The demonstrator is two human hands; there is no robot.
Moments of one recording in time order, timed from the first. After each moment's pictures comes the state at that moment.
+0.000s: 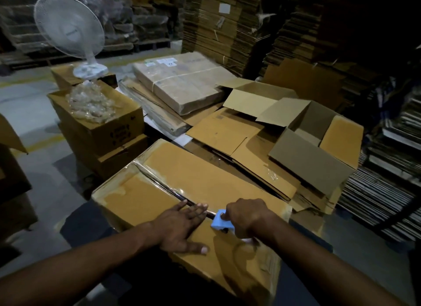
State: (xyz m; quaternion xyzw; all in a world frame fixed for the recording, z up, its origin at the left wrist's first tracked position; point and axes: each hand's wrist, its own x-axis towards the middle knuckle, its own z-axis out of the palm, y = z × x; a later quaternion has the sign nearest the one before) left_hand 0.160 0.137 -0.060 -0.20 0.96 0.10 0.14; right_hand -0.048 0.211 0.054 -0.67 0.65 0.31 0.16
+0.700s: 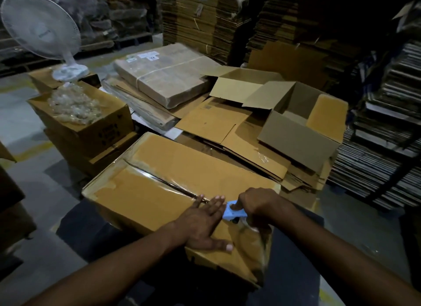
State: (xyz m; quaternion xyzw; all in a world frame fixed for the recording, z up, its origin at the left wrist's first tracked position) left_hand 0.097 0.190 -0.067 -0.19 0.97 0.12 0.11; right_hand -0.087 0.259 0.066 -0.65 0.69 0.26 0.19
